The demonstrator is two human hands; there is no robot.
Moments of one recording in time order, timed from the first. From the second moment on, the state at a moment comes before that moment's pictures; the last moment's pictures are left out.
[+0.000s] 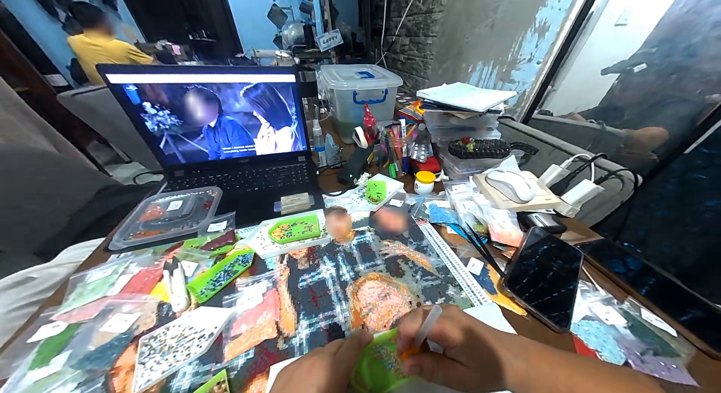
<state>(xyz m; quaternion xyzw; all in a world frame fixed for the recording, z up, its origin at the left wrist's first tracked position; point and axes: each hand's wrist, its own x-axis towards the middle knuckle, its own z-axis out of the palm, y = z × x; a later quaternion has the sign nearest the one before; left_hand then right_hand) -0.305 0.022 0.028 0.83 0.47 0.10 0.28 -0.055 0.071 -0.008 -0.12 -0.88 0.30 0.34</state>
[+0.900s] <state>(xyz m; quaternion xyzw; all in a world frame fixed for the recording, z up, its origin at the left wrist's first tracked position) -0.303 0.032 0.022 0.79 0.53 0.12 0.29 -0.044 0.086 -0.005 -0.24 -0.80 0.37 0.41</state>
